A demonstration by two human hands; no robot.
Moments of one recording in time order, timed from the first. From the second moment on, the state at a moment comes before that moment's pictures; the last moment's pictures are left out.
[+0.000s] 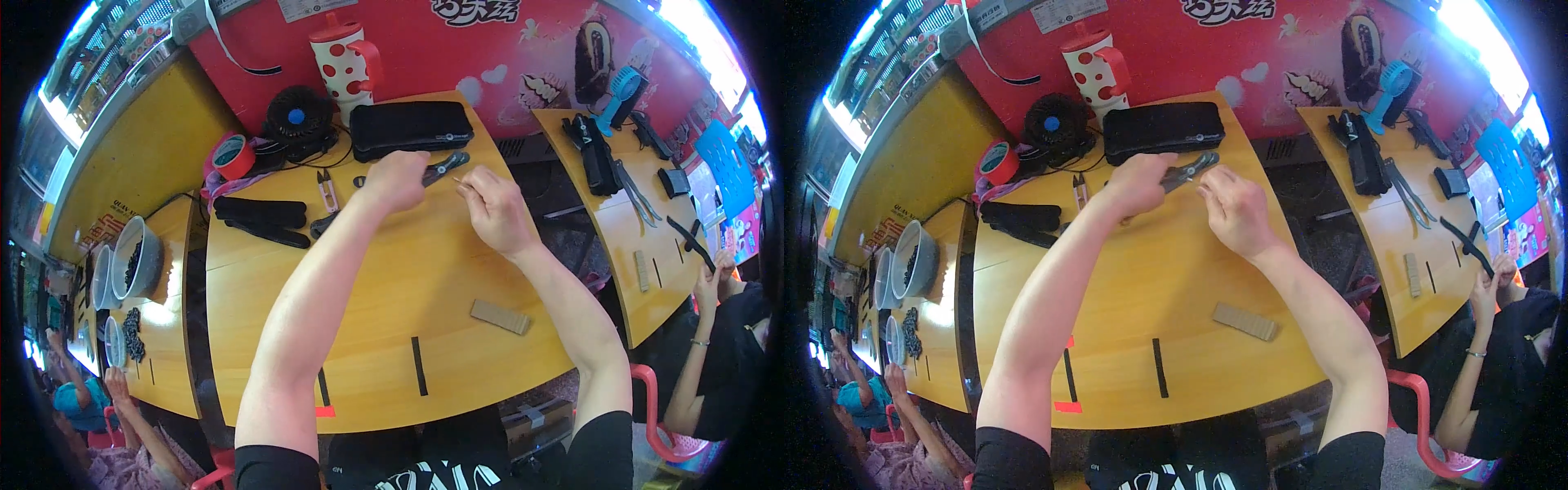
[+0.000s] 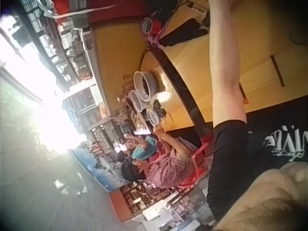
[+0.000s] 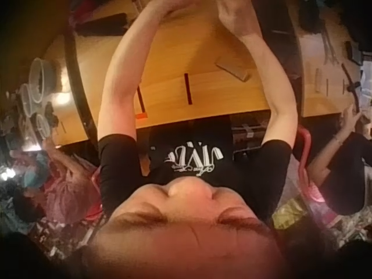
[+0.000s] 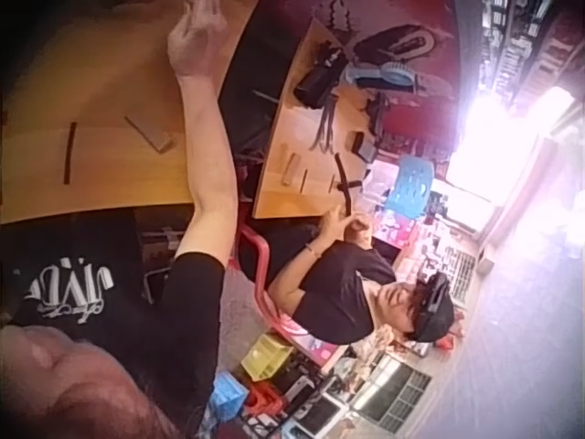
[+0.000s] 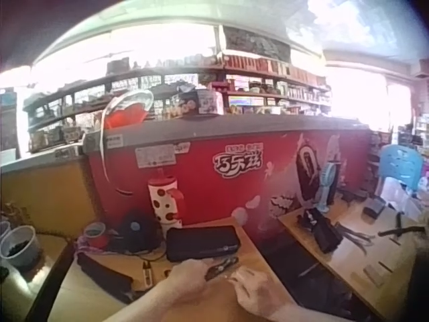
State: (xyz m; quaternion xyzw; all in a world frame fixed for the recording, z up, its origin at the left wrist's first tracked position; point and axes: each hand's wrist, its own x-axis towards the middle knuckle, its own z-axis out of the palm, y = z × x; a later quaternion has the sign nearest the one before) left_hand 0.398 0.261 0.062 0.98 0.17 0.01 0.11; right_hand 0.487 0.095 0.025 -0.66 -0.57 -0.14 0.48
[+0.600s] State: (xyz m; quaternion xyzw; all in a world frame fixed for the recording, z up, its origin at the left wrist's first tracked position) left_hand 0.369 0.296 0.071 0.92 0.12 0.07 0.38; right_hand 0.414 0.136 0.013 -0.69 -0.69 -0.02 0.23
